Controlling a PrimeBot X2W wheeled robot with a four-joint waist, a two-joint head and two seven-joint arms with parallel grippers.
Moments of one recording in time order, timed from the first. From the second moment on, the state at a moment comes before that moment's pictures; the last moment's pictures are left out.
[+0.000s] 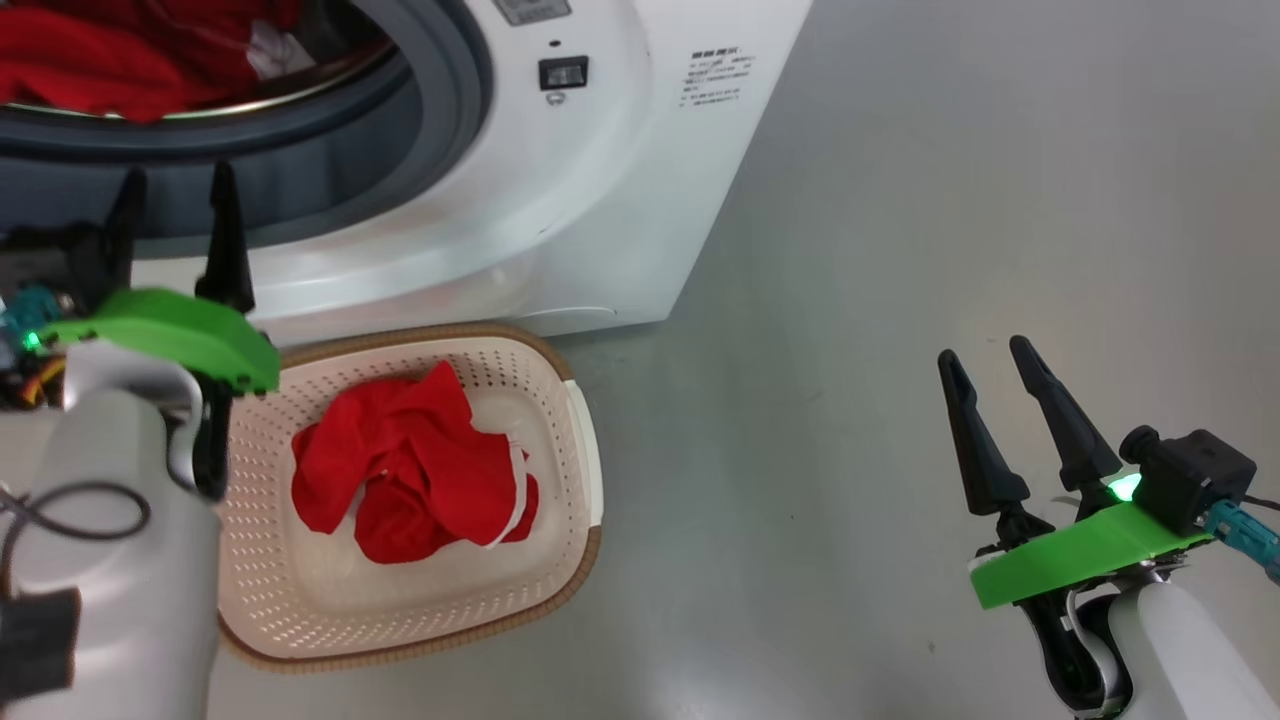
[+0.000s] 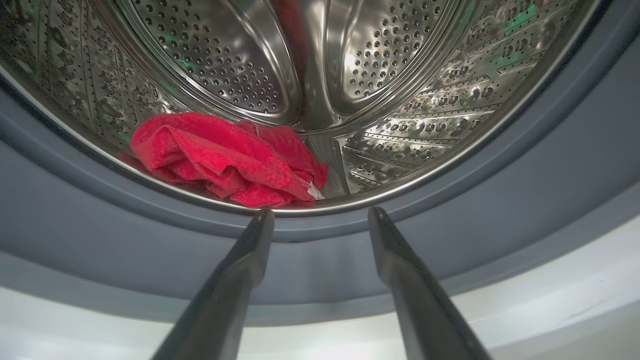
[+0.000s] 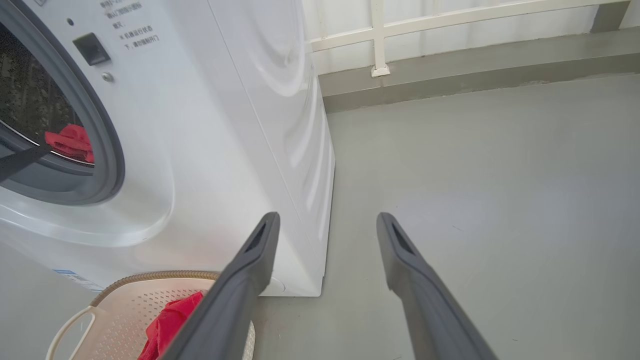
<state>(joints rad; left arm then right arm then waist) -0.84 0.12 0.10 0.86 -0.15 -0.12 -0.26 -0.22 -0.14 0.12 0.22 0.48 0.12 -0.26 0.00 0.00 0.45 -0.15</state>
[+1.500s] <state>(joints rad) -1.22 0.22 0.23 1.29 -0.35 -0.06 -0.23 -0.28 -0.11 0.16 0.22 0.48 0.12 -0.26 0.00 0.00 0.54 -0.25</state>
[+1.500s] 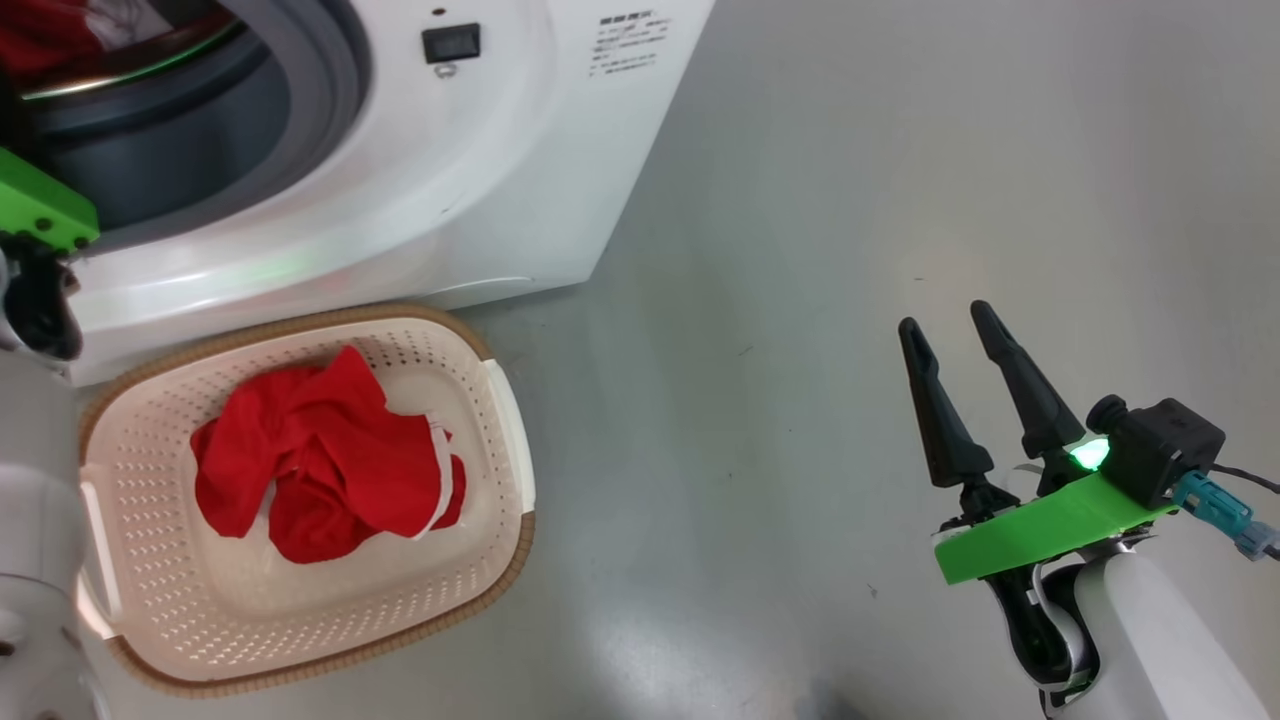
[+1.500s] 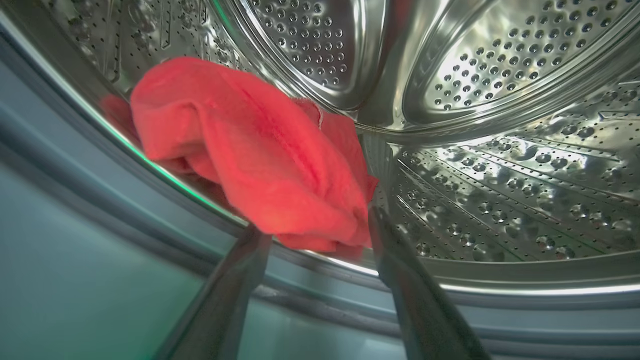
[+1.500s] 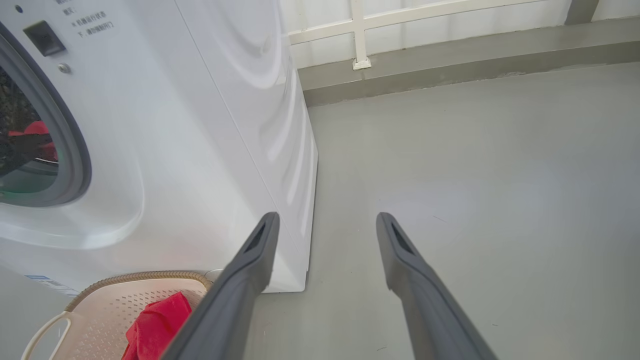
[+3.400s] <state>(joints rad) -0.65 0.06 0.18 0.33 -0.18 -0.12 -0.25 -0.22 -0.15 0.14 0.22 0.48 0.12 -0.26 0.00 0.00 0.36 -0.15</state>
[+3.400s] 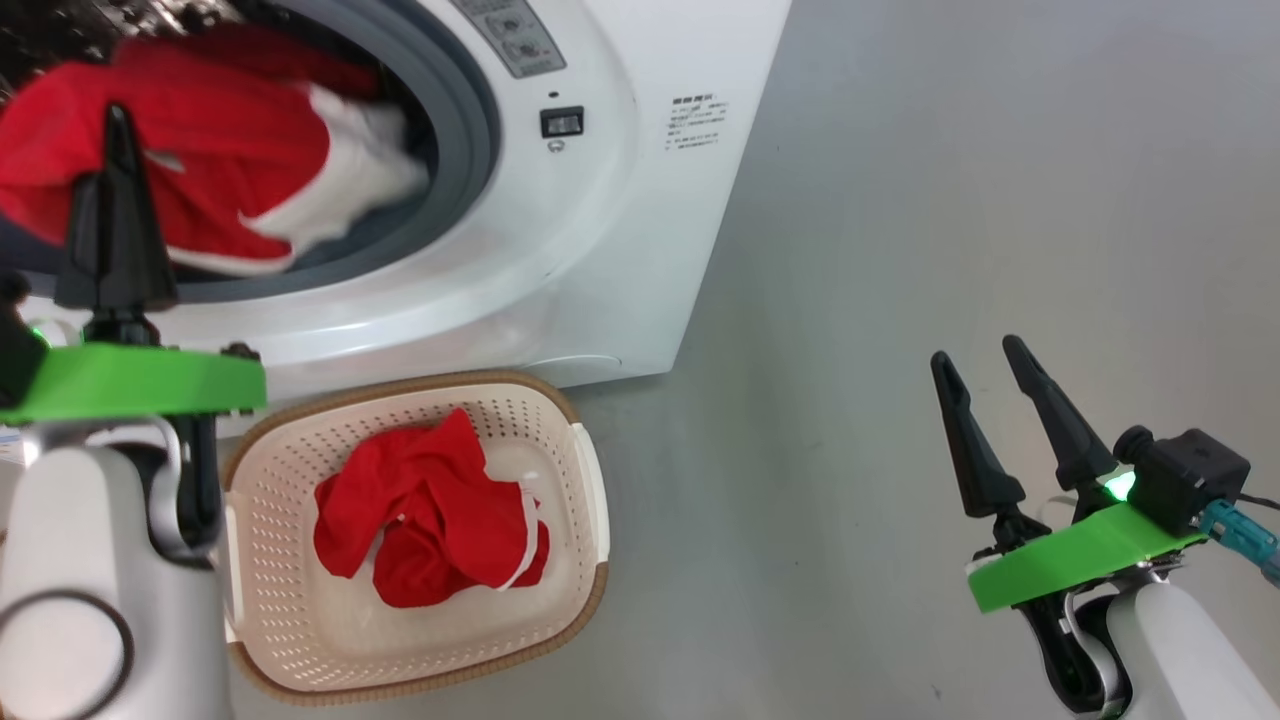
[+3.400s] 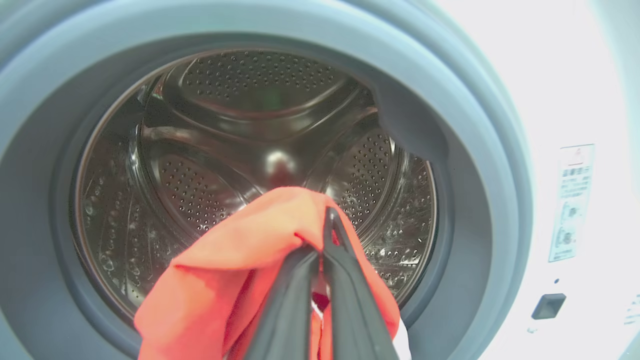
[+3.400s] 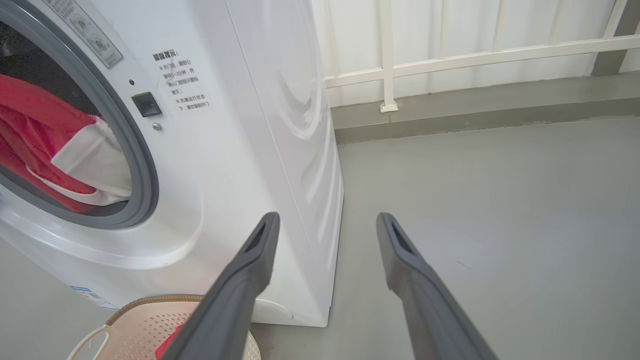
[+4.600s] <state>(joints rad) -0.30 0.03 0.00 0.13 -0.21 -0.07 -0.26 -0.19 -0.16 0.15 0.21 0.48 0.12 -0.26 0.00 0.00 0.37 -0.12</state>
